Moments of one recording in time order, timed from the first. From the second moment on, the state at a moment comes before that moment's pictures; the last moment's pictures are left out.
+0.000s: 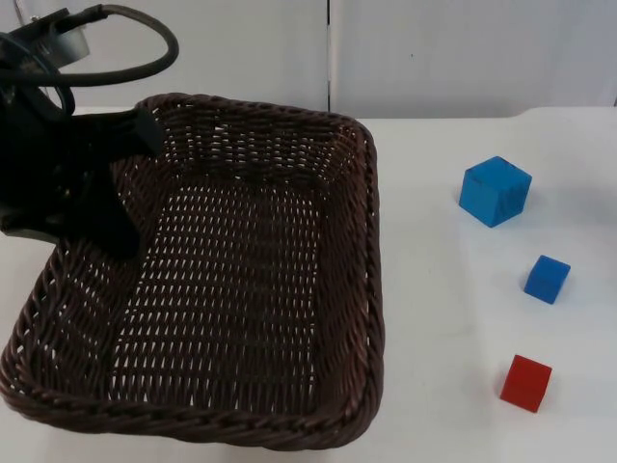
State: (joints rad) right arm 0.11 1.49 -1.26 0.05 0.79 -0.13; left arm -0.18 1.54 -0.89 -0.52 0.77 0.19
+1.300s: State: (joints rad) right arm 0.23 2.14 -1.66 0.21 0.71 -0.45; left arm -0.18 1.54 -0.89 -0.52 0.77 0.19
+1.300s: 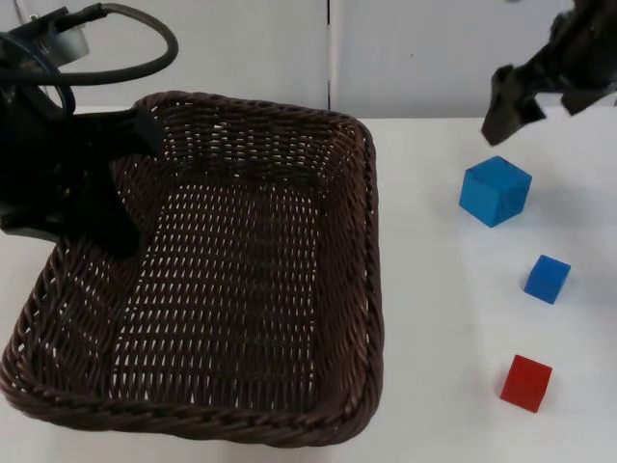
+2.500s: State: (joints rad) right arm 0.23 2.29 -1.66 0.32 0.56 -0.55; left arm -0.18 1.54 -0.89 -0.52 0.76 0.19
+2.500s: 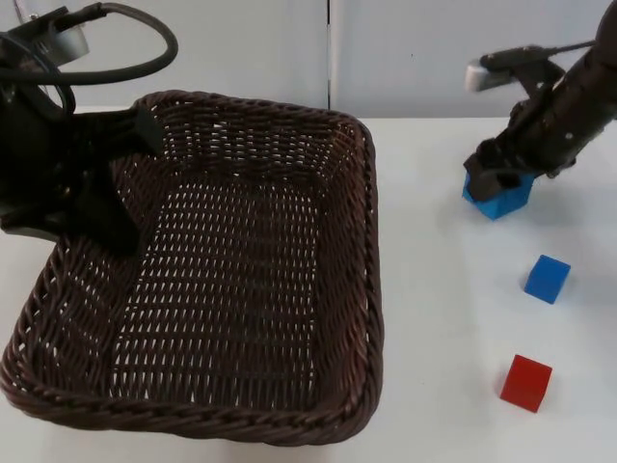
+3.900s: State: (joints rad) right arm 0.24 1.65 -1.52 0.29 0.93 -0.44; left arm -0.18 1.54 -0.89 -0.52 0.76 0.19
